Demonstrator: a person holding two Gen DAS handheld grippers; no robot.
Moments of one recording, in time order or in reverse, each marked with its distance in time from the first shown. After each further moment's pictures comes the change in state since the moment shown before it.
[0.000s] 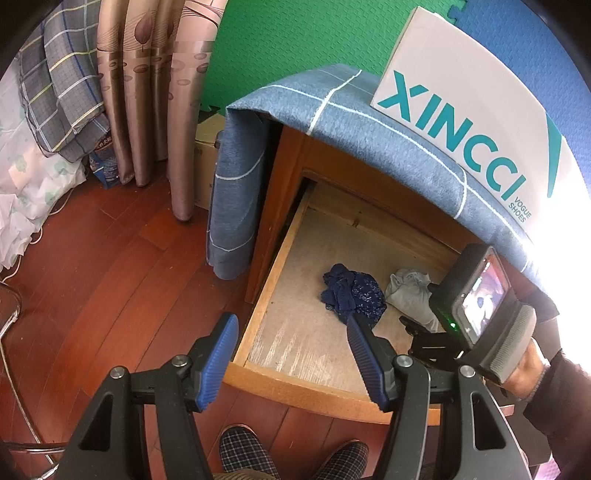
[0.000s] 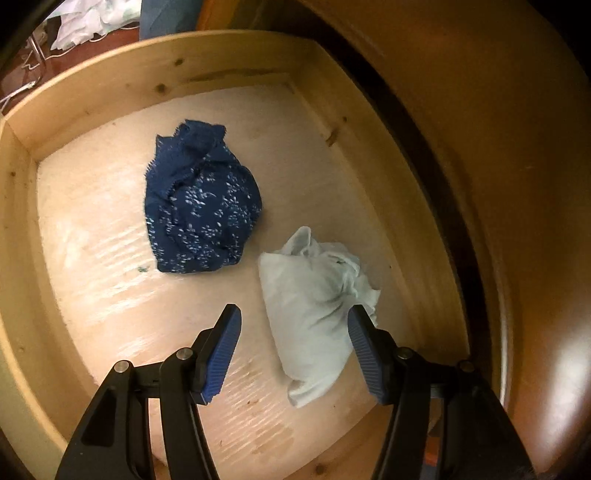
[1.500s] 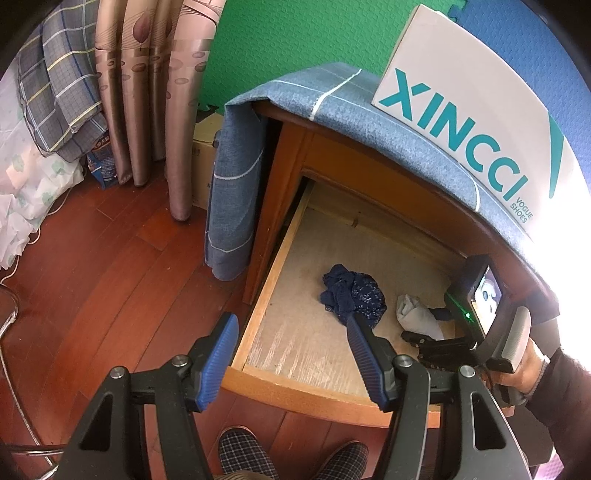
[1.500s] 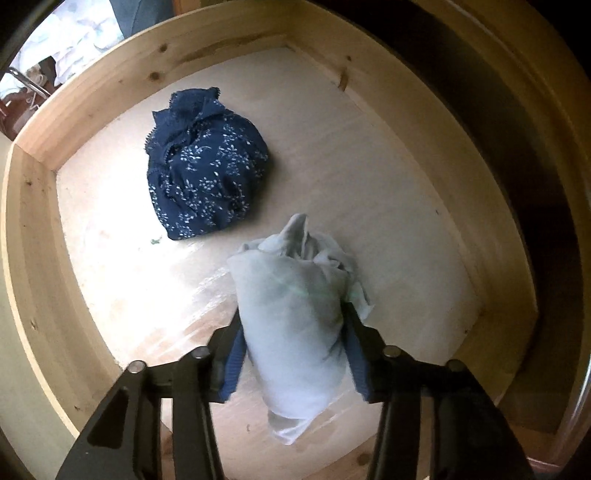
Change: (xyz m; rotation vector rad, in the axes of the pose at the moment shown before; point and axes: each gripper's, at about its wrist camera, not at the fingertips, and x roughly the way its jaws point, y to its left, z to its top) left arm 0.004 0.002 0.002 0.006 0.003 -0.009; right arm 0.037 -0.034 -0.038 0.130 0.086 0.266
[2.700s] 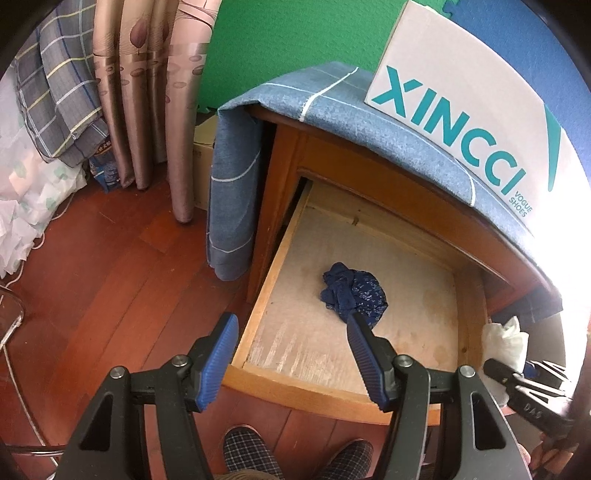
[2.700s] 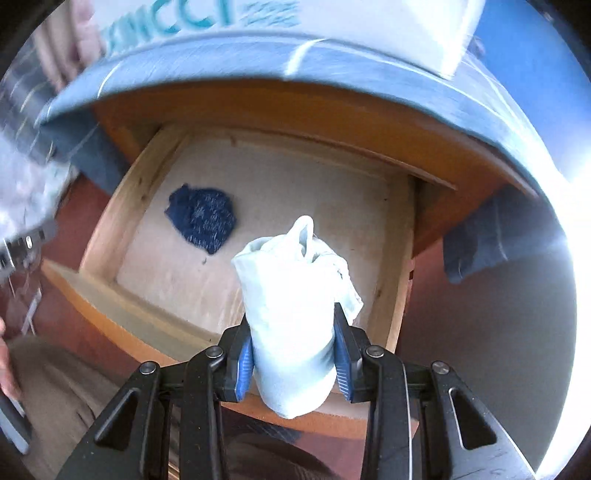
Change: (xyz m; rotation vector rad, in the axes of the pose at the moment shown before) left arm -0.006 -0.006 -0.002 0.029 -0.001 0.020; right arm -0.154 0.009 -0.081 0.706 -0.149 -0.015
